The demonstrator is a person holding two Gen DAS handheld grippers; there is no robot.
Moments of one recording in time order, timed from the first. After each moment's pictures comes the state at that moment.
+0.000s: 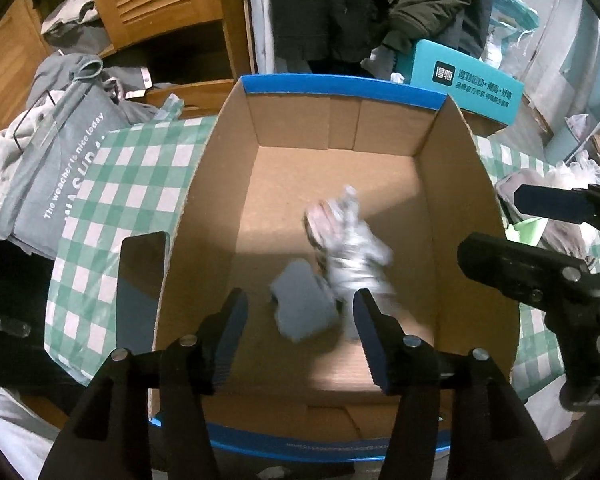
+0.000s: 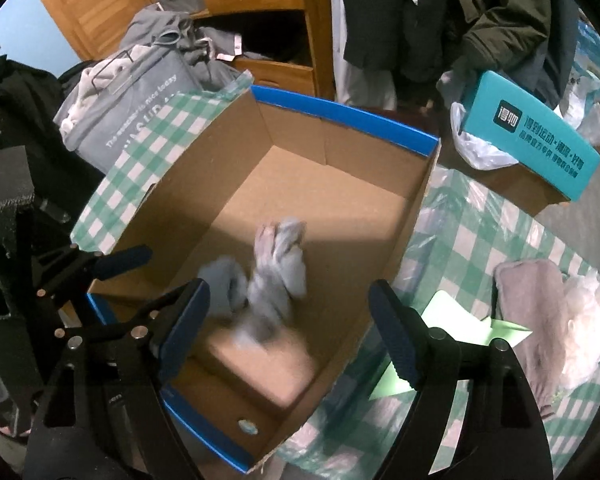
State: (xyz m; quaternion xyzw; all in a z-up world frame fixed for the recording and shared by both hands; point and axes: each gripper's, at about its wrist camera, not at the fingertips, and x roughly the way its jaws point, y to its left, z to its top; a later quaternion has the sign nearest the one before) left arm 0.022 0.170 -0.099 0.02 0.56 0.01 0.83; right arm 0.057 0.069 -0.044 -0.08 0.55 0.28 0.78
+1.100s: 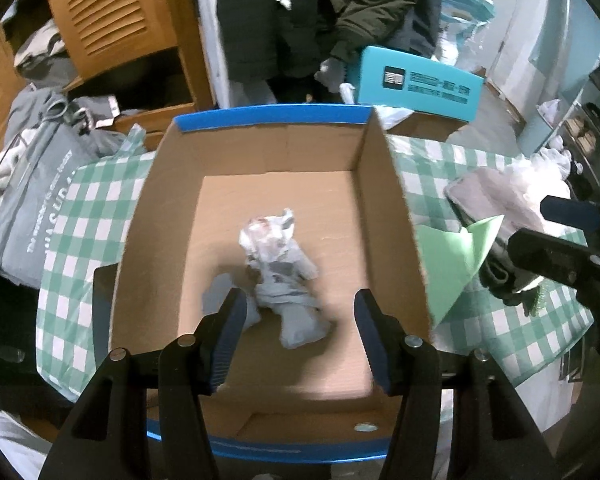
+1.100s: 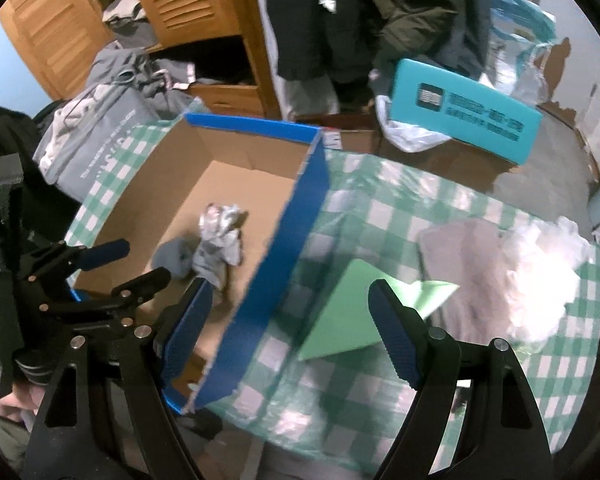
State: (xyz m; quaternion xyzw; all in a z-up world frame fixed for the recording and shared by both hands) left arm 0.029 0.111 -0.076 0.00 0.54 -0.03 0.84; right arm 0.045 -0.029 -0.016 -0.04 0.53 0.21 0.82
